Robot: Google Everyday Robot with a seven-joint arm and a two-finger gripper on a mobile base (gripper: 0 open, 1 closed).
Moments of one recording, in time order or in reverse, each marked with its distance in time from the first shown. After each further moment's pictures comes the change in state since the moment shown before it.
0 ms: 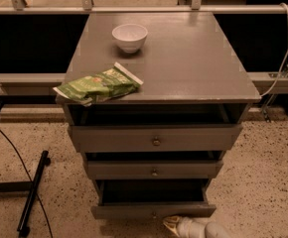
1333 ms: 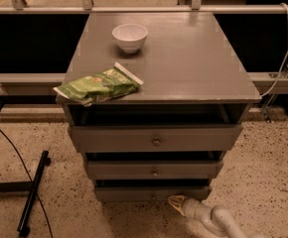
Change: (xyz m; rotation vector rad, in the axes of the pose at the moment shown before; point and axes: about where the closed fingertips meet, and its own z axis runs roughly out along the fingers) arm -0.041 -0.100 -0.002 0.086 -0.159 -0.113
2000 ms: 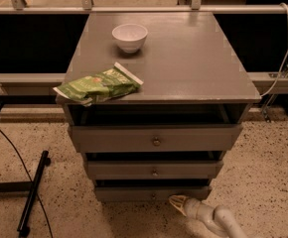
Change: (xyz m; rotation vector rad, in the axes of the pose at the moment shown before) arm -0.005 -0.002 -0.008 -0.008 -0.045 -0.017
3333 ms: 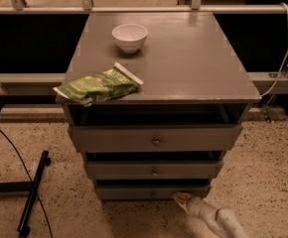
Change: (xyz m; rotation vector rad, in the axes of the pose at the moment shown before) arm -0.001 -0.027 -0.015 0.112 0.022 0.066
